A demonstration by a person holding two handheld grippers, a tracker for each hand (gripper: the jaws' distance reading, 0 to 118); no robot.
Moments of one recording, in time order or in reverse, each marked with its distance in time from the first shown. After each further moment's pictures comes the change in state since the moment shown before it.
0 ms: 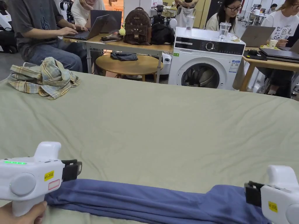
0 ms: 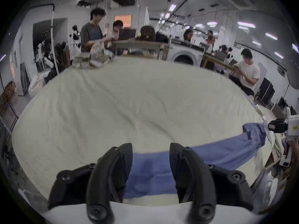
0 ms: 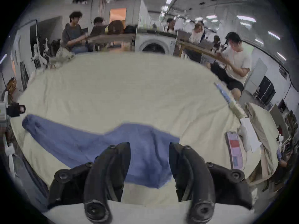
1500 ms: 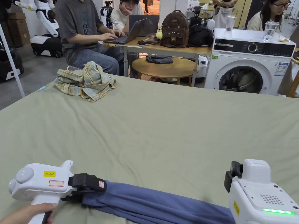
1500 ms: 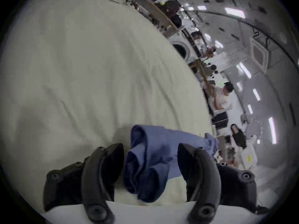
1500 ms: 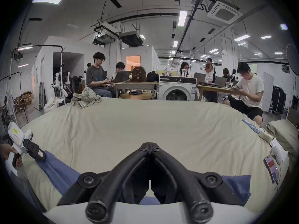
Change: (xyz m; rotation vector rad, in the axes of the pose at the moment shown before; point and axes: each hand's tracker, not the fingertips) left arm -0.160 -0.044 -0.073 -0.375 -0.519 0.589; right arm -0.142 0.004 -0.045 0.341 0.174 -0.013
